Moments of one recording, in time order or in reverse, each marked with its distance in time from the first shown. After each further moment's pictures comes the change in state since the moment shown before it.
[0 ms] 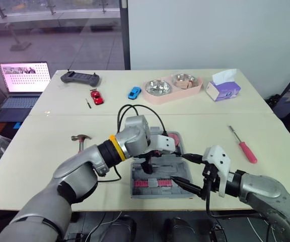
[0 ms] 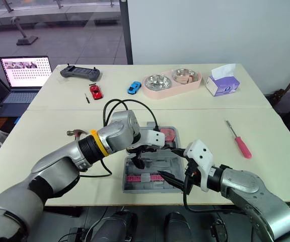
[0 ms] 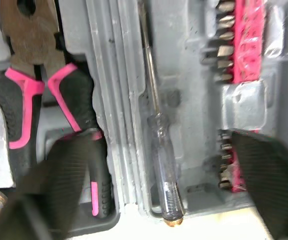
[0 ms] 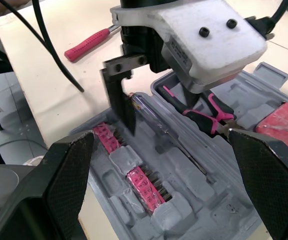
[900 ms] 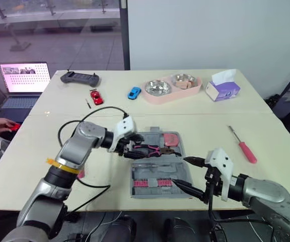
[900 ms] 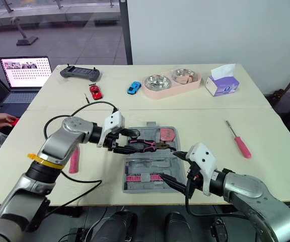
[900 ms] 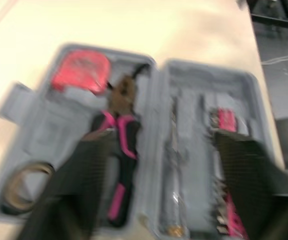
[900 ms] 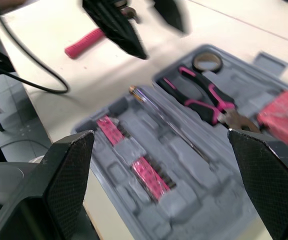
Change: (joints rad) left arm 0.544 0.241 0.662 -0.226 -0.453 -0.450 0.158; right arm 0.063 -0.013 -0.049 -0.029 0.021 0.019 -0.013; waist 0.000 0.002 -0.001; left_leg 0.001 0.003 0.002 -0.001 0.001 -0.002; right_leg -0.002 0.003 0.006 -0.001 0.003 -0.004
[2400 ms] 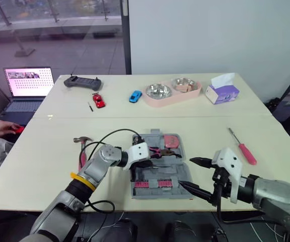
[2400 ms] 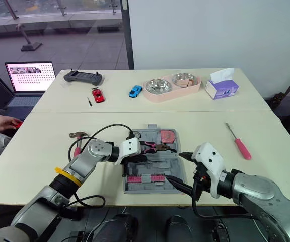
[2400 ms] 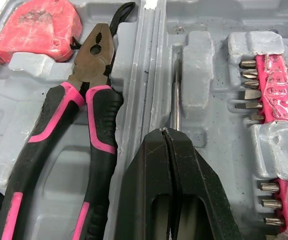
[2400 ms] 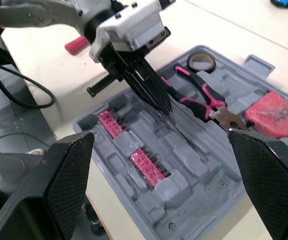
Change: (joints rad) left arm 0.030 -0.178 -0.205 0.316 0.228 -0.356 0.279; right arm 0.025 -0.059 -0.083 -0.055 0.076 0.049 -0.002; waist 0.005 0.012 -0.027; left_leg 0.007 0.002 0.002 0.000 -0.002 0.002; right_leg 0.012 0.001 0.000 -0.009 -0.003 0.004
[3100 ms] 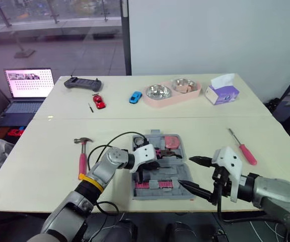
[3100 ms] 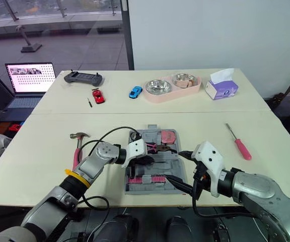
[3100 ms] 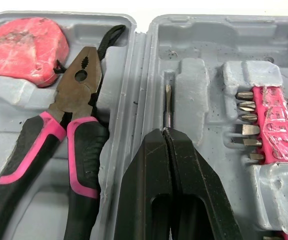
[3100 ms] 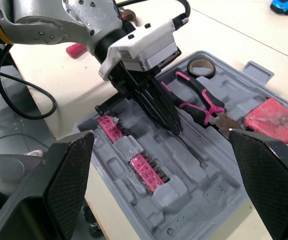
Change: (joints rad) left arm -0.021 -0.055 0.013 0.037 -0.015 -0.003 -0.011; right arm -0.016 -0.006 0.000 0.000 0.002 0.001 0.003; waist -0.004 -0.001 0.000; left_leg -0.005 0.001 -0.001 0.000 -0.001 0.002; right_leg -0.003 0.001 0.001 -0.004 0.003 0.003
